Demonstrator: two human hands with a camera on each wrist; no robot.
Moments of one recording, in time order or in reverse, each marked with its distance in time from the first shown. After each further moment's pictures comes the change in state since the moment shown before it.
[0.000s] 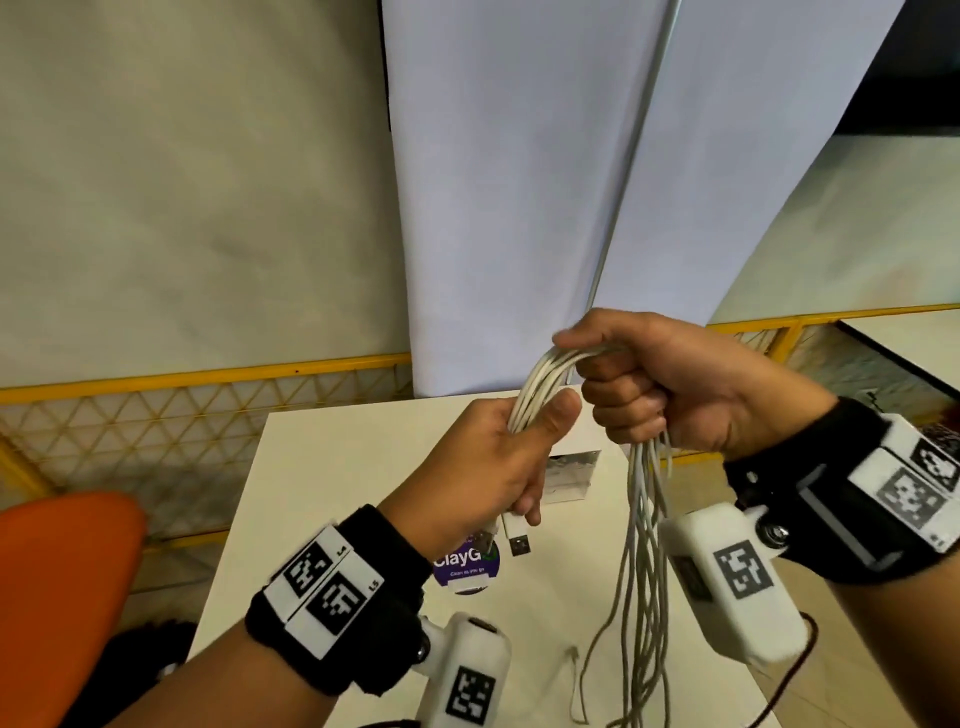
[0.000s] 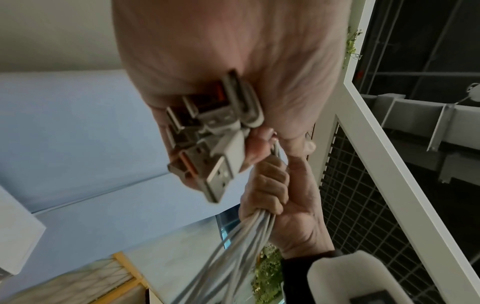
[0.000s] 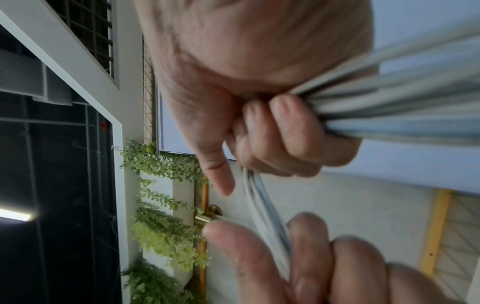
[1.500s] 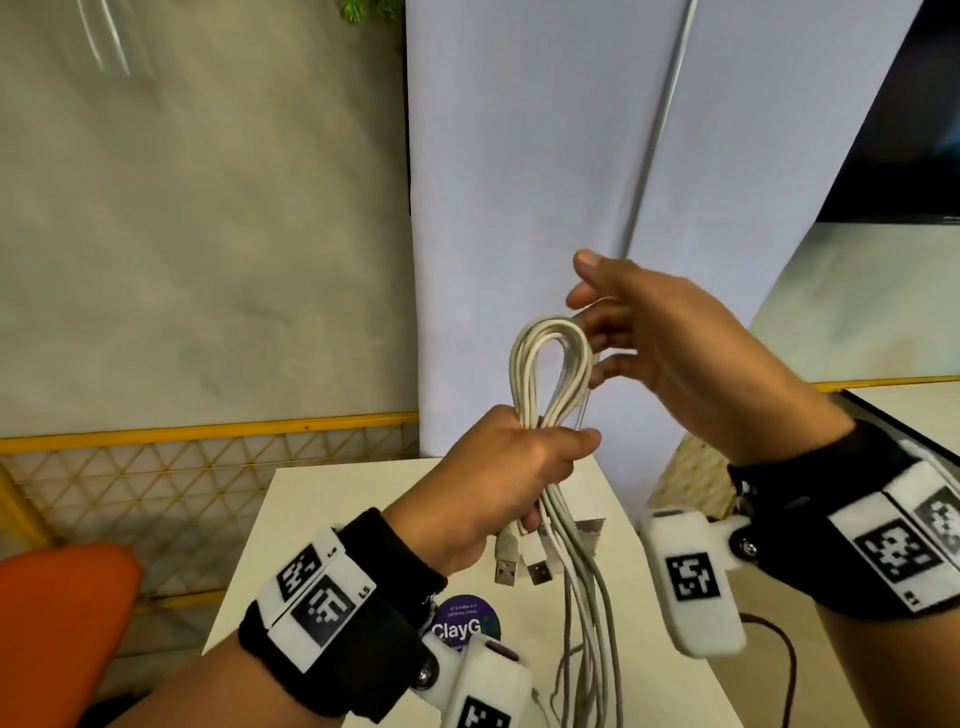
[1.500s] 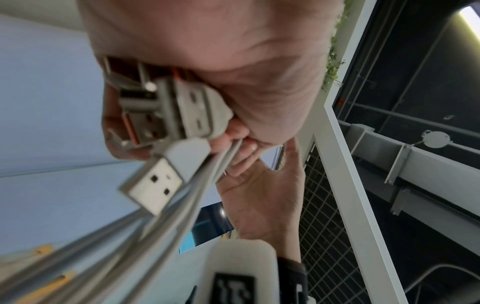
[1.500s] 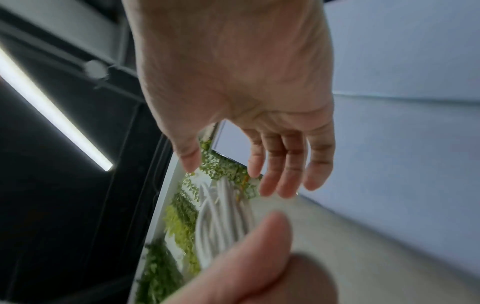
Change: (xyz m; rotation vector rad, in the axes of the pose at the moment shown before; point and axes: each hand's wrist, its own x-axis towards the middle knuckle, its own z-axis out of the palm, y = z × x) left_hand 0.006 0.071 0.006 0.068 0.137 -0.132; right_hand -0.014 -0.047 -0.001 -0.149 0.315 -0.583
